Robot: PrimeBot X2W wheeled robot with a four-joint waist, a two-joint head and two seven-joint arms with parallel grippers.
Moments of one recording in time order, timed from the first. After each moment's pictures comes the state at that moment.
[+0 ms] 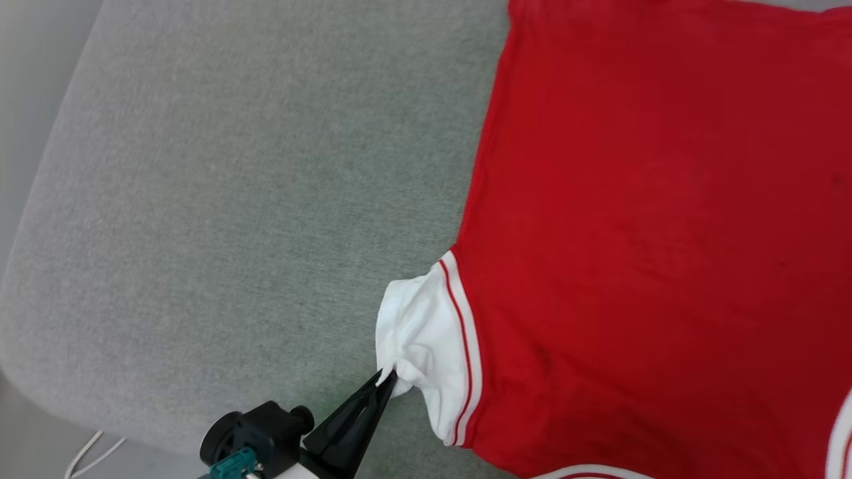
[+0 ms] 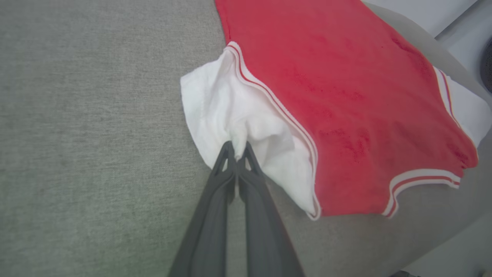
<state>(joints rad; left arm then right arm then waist) -0.05 0.50 -0.65 -0.17 -0.61 0.02 -0.18 -0.73 -0.68 -0.09 0.21 0.54 0.13 0.75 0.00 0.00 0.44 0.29</state>
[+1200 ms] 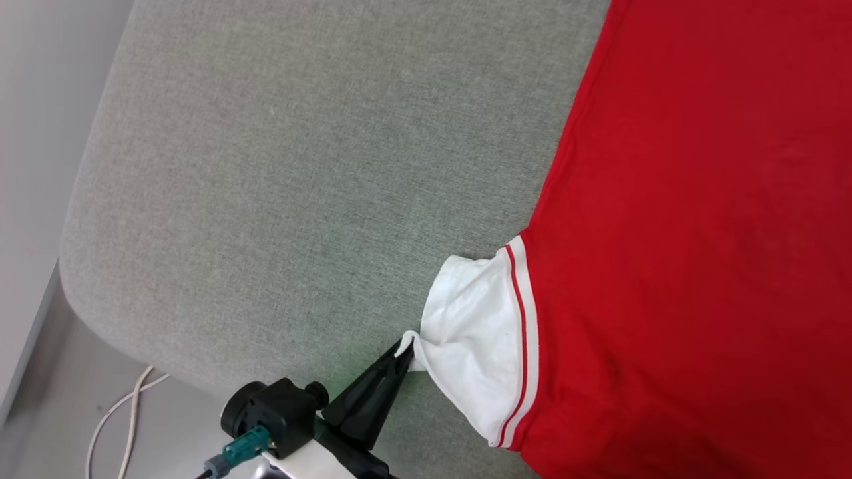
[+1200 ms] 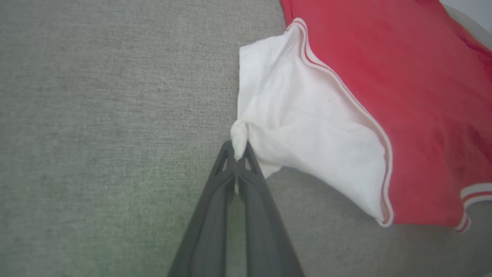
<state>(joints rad) -0.13 0.43 -0.66 -0.10 -0.59 -0.03 -0.24 -0.92 -0.61 -0.29 0.34 0.29 0.13 1.23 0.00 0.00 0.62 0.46</state>
